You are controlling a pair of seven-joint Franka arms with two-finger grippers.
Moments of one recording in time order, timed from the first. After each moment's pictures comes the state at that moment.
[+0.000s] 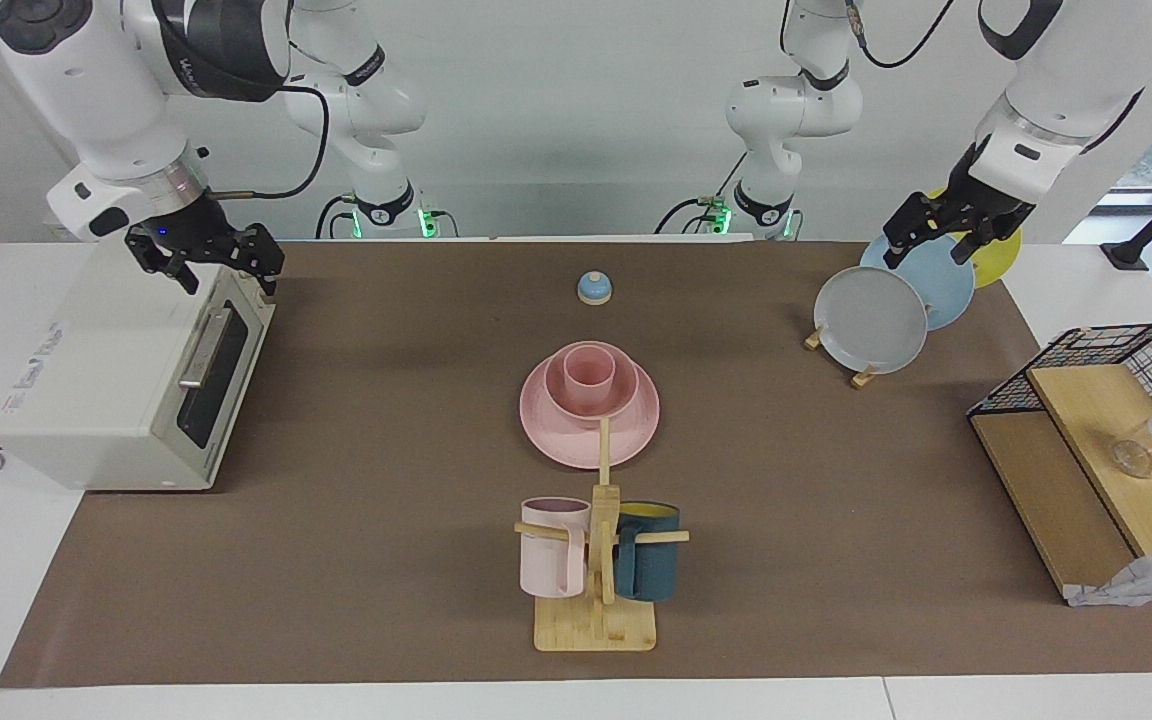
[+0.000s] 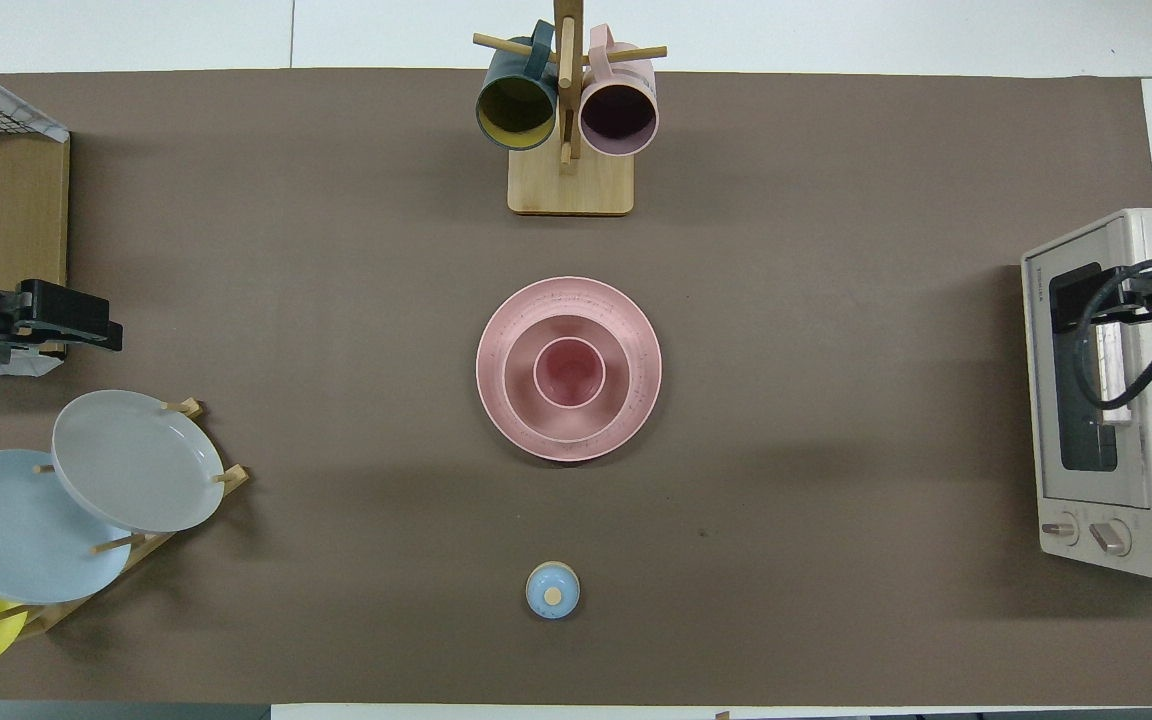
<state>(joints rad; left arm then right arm) -0.06 -0.07 -0.02 -1.66 -0.07 1.54 -0.09 -0.03 0.00 -0.02 -1.65 -0.04 1.58 -0.03</state>
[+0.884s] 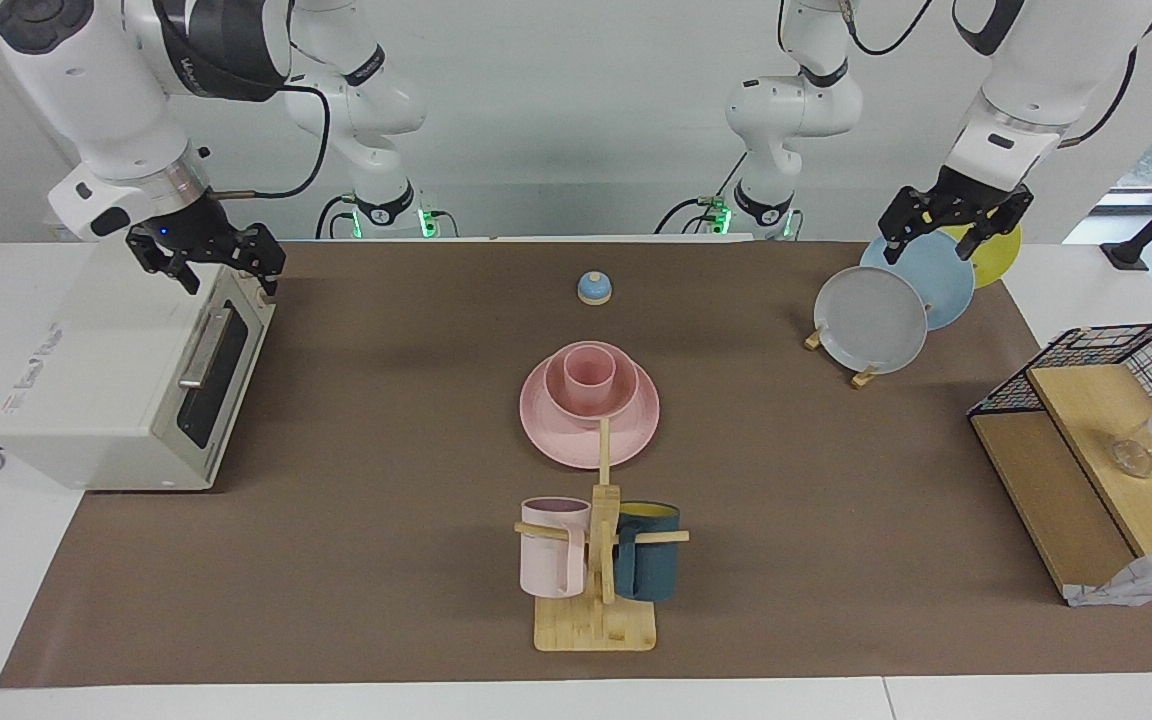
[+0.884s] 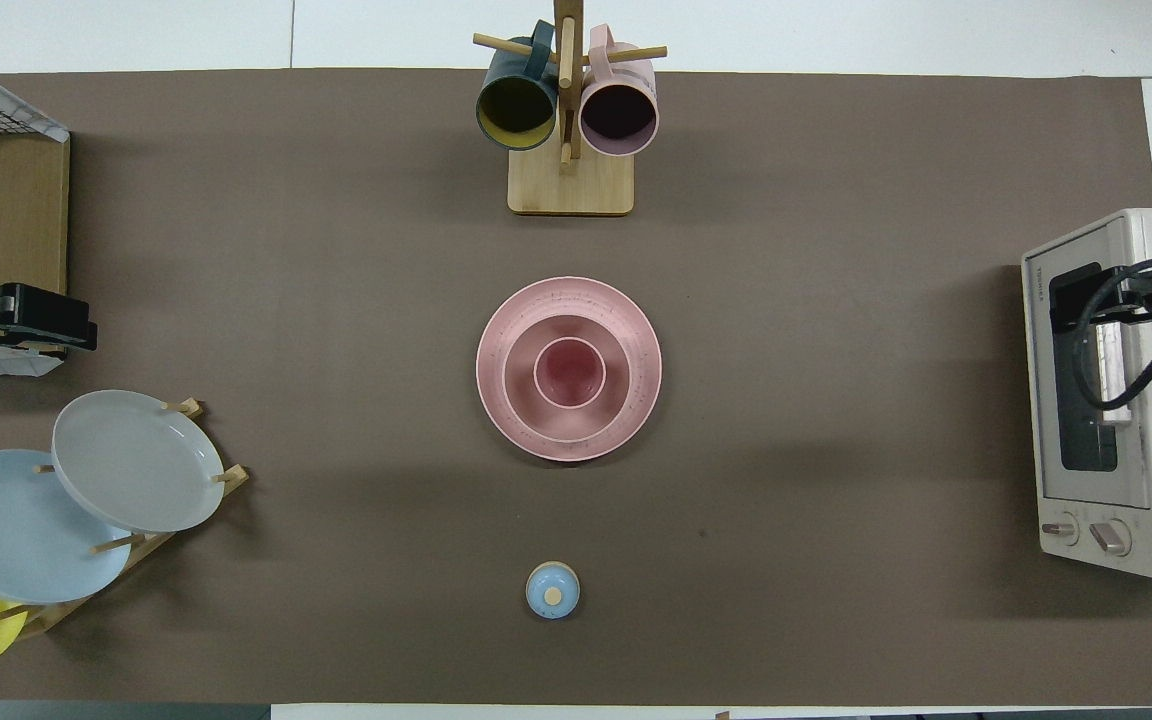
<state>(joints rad) -0.05 -0.07 -0.04 -1.64 0.01 1.54 -0.07 -0.03 0.00 -0.02 -1.65 -0.04 1.58 -0.03</state>
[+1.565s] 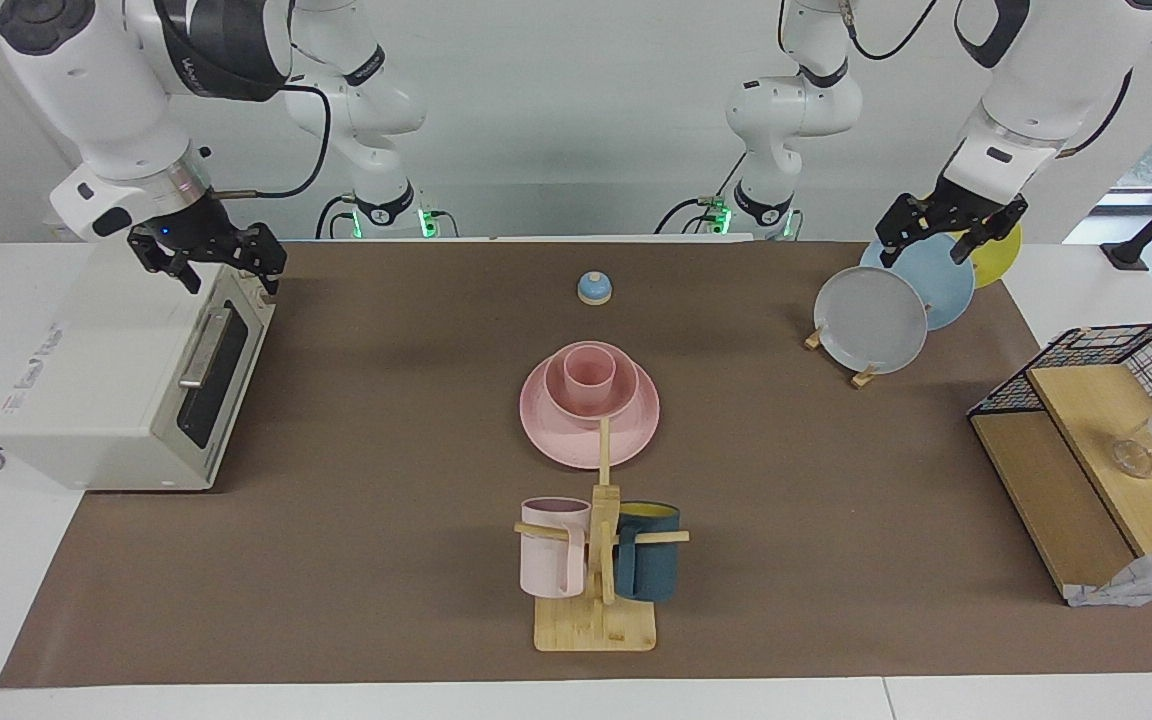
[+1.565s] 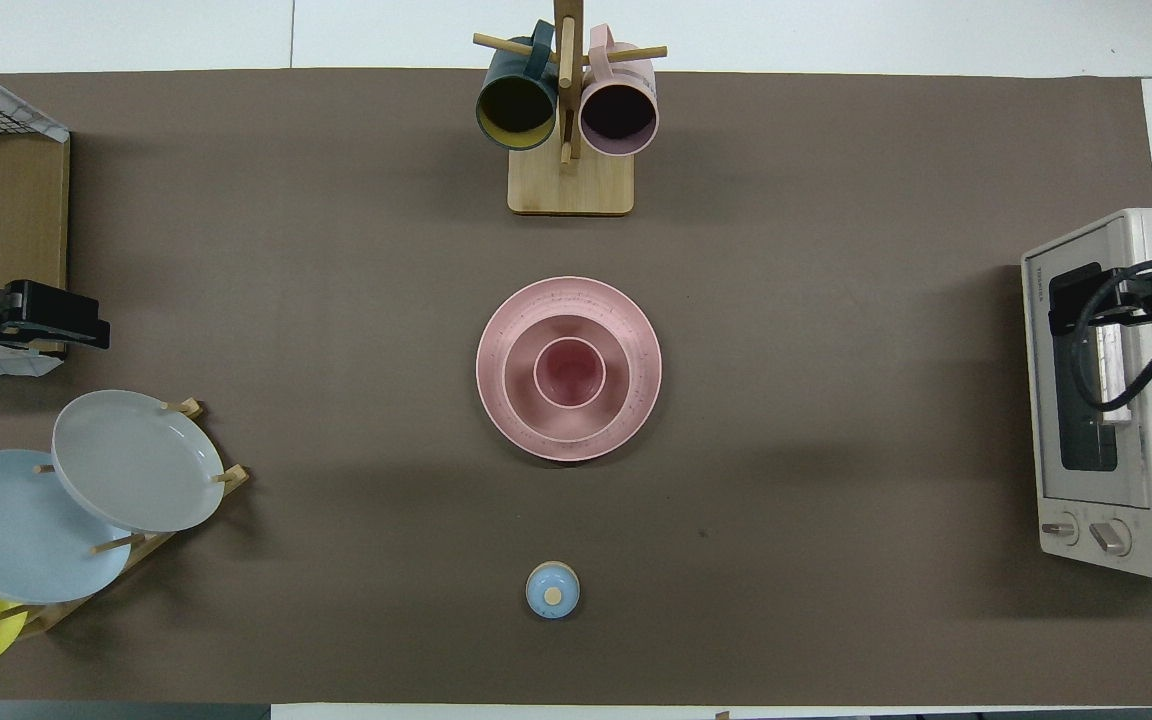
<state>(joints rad) -0.02 -0.07 -0.06 -1.64 -0.04 1.54 -0.07 -0.03 0.00 -0.02 -1.65 -0.04 1.57 -0.03</state>
